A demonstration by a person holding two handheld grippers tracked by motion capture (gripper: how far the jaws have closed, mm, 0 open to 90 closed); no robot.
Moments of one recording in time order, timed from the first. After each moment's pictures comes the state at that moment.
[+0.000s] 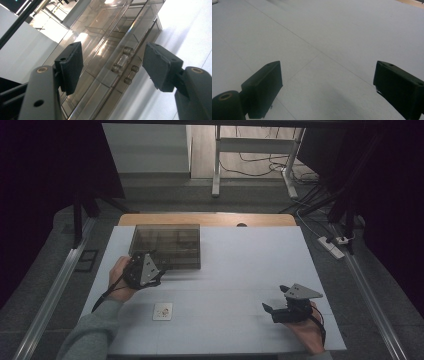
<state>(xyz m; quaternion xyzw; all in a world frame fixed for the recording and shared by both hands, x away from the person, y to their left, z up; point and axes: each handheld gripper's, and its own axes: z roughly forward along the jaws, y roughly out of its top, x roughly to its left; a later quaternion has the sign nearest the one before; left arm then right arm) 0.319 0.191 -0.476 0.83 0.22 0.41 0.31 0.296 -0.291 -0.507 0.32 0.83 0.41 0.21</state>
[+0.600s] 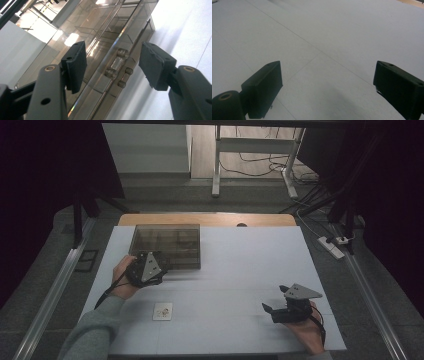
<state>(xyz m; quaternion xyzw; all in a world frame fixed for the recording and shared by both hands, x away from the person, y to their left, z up) 0.330 0.189 -0.482 0.85 0.21 0.38 0.31 0.296 -0.291 -0.507 0.31 0.83 0.41 0.21</state>
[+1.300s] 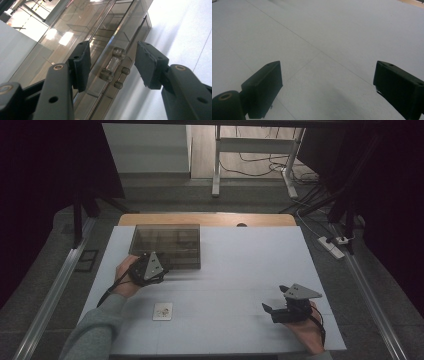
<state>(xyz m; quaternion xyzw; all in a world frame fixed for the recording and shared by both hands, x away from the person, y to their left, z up) 0.338 0.186 -0.487 0.85 0.20 0.37 0.31 0.296 -0.290 -0.507 0.32 0.83 0.41 0.21</state>
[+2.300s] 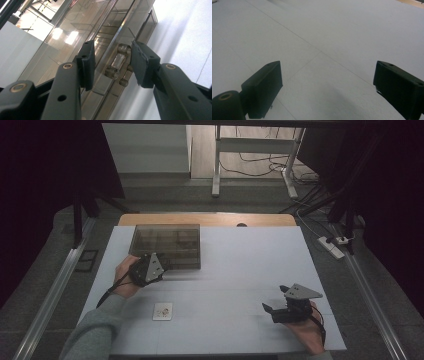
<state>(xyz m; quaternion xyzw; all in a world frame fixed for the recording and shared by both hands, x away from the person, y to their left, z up) 0.336 0.185 -0.489 0.85 0.20 0.39 0.29 0.296 -0.291 -0.507 0.32 0.83 0.41 0.21</state>
